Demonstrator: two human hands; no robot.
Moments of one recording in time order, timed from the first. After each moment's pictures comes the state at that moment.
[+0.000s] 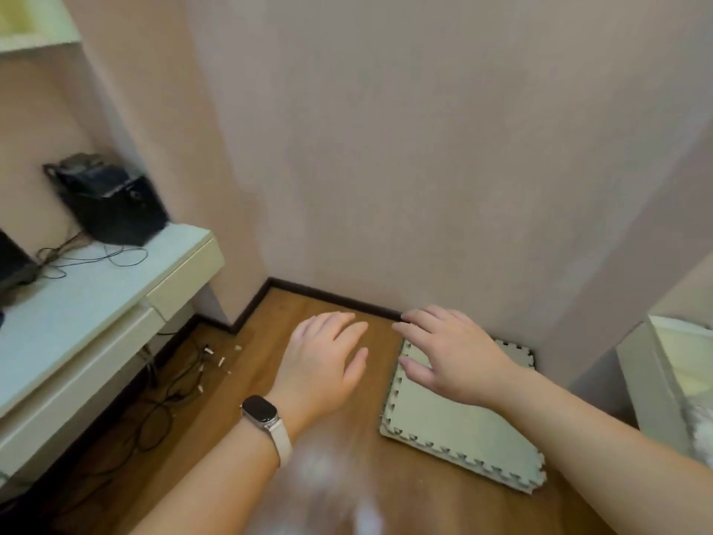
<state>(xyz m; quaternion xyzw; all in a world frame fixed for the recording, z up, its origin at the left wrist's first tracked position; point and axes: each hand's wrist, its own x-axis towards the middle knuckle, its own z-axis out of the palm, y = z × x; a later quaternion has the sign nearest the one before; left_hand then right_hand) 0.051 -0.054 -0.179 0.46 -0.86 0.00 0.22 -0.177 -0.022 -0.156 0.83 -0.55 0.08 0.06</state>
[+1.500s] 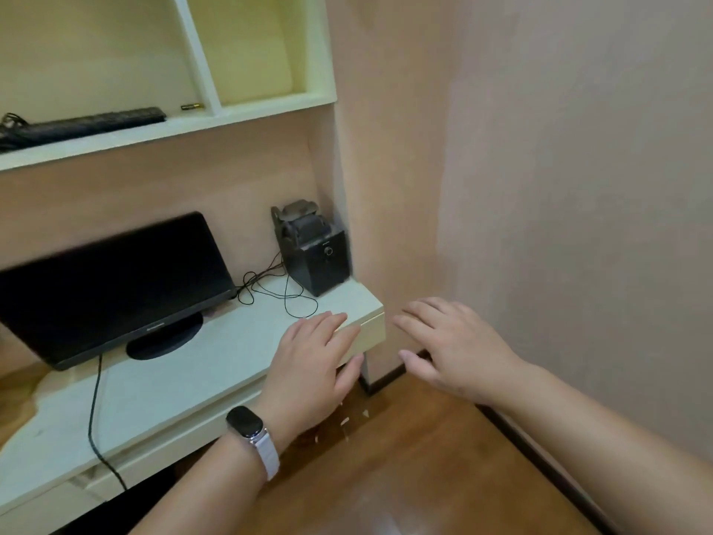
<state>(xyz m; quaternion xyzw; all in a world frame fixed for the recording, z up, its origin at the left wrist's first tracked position) 0.253 -0.373 -0.124 0.73 -0.66 0.14 0.14 0.052 -0.501 -0.113 0.95 -0.23 0.18 0.05</state>
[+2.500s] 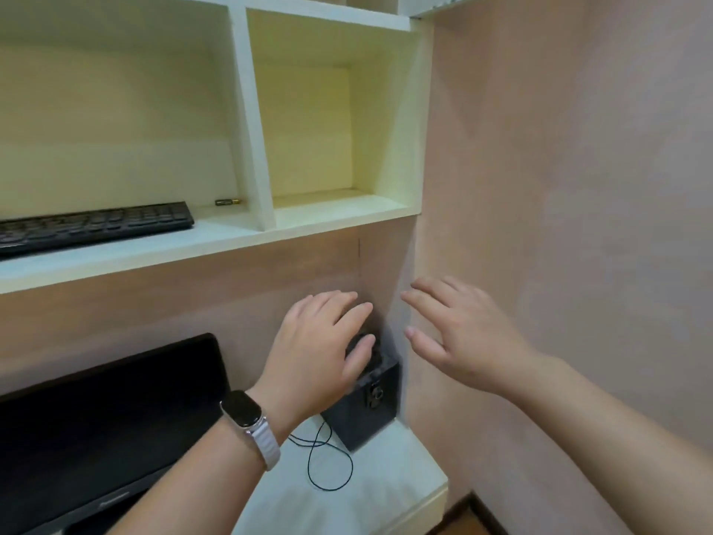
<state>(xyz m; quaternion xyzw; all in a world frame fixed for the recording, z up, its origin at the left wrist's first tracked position) 0.518 -0.606 -0.020 0.67 -0.65 0.27 0.24 0.326 -0.730 0.002 0.92 -0.21 0.29 0.13</state>
